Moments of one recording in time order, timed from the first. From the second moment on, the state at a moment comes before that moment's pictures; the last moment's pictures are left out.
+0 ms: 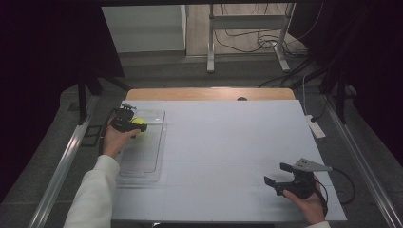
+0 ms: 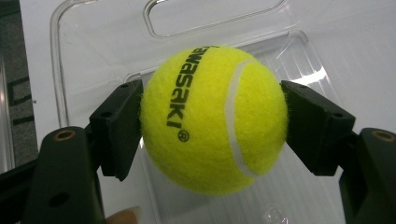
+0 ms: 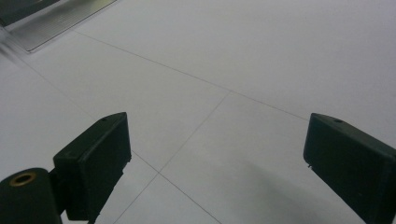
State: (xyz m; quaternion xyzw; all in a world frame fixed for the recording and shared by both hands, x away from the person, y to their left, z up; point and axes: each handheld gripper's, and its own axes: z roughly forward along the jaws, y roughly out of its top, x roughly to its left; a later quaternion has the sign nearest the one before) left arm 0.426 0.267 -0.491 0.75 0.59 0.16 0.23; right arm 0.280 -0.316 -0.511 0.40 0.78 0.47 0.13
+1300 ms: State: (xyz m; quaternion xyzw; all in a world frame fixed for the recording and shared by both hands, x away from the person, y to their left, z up) left arm 0.412 0.267 -0.475 0.74 0.57 0.16 0.32; right arm 0.280 -0.316 -0.511 0.40 0.78 0.47 0.13
